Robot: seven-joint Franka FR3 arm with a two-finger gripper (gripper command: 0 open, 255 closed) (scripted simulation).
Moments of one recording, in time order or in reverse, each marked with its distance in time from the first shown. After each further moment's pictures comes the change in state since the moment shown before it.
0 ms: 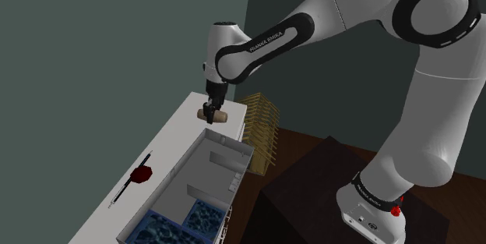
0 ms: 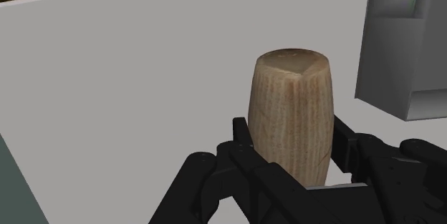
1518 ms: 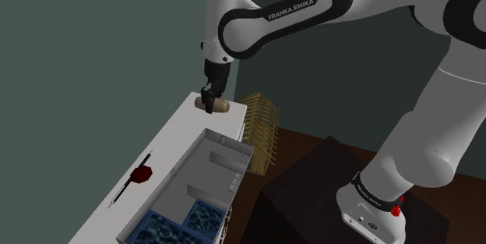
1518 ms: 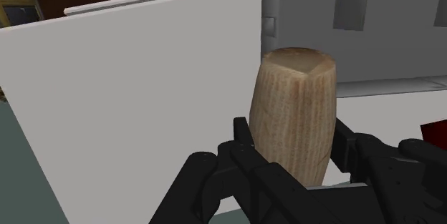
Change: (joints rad) arm 0.031 -0.187 0.048 0.010 0.049 -0.185 0.064
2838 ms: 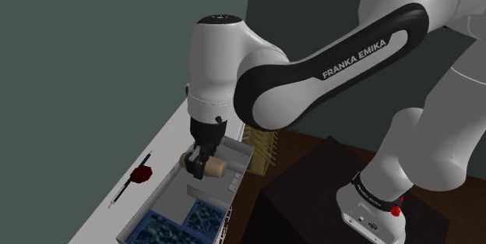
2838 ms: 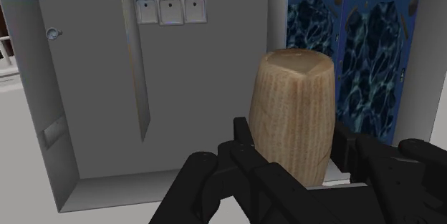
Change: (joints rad) arm 0.202 -0.096 0.188 -0.178 0.025 0.119 0.371
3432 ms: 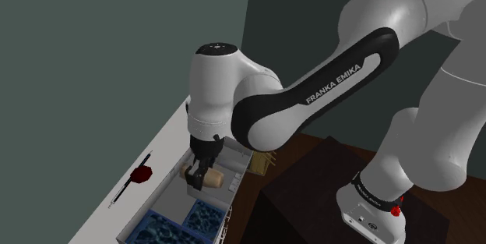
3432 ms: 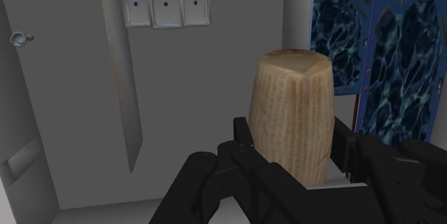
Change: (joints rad) arm 0.009 0.080 -0.002 -0.043 -0.045 0.114 0.027
